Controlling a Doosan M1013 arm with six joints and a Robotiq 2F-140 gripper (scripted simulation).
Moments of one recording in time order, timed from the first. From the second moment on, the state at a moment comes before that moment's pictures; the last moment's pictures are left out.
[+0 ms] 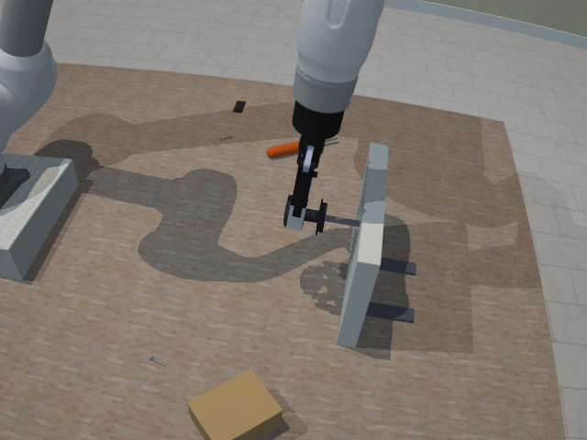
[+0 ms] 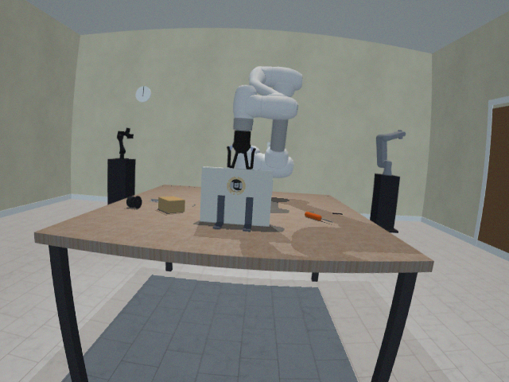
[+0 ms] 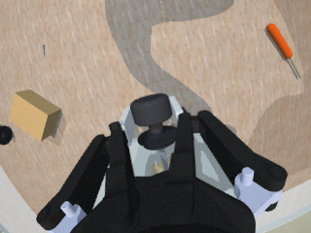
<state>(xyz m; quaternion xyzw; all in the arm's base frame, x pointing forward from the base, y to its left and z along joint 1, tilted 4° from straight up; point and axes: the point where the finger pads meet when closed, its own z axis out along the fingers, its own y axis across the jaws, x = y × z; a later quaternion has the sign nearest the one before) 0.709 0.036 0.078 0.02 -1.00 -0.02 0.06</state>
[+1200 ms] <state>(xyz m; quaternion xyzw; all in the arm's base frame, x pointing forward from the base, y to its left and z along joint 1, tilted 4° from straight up) 0.715 0.036 0.078 0.02 -1.00 -0.02 0.06</state>
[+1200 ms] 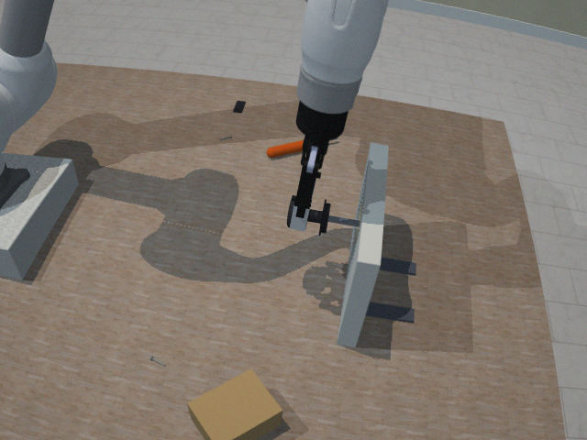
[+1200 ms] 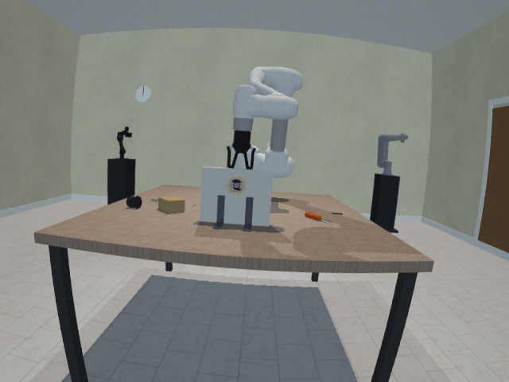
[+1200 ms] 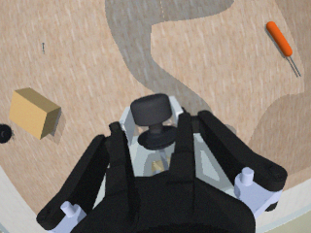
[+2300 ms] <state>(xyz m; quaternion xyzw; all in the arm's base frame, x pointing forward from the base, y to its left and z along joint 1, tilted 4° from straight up) 0.720 0.036 0.077 0.02 -1.00 -0.02 0.06</state>
